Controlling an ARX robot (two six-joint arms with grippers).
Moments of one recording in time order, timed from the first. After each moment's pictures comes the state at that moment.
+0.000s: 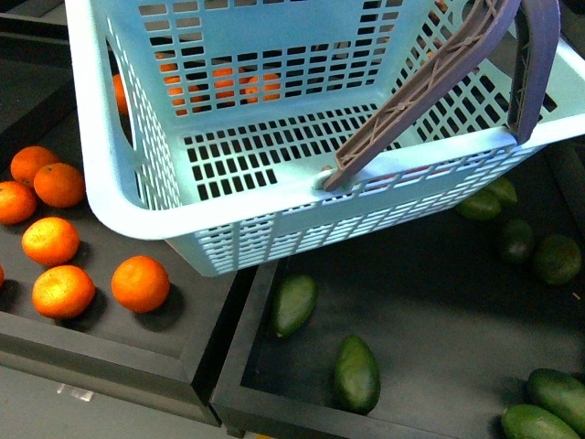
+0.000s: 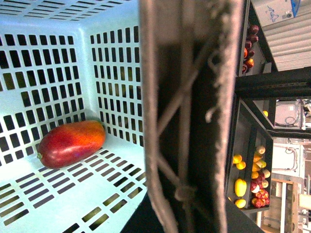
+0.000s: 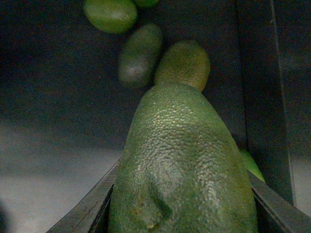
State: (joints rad) left arm -0.47 1.90 1.61 -0.22 0.22 -0.92; right arm -0.43 2.17 0.74 0.58 -0.31 -0.15
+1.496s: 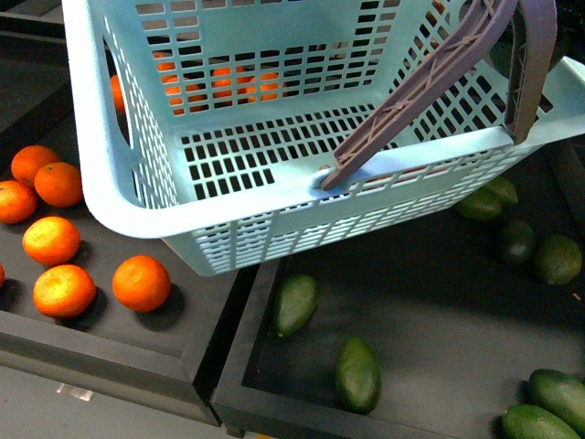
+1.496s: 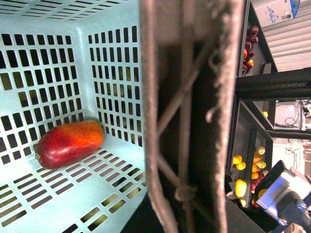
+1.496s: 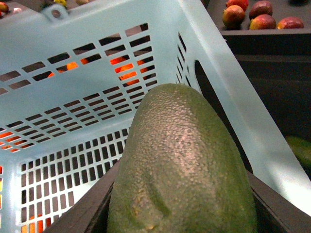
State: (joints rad) left arm -0.47 1.90 1.61 -0.22 0.22 -0.92; right arm 0.16 1.74 0.86 0.52 -0.09 0.23
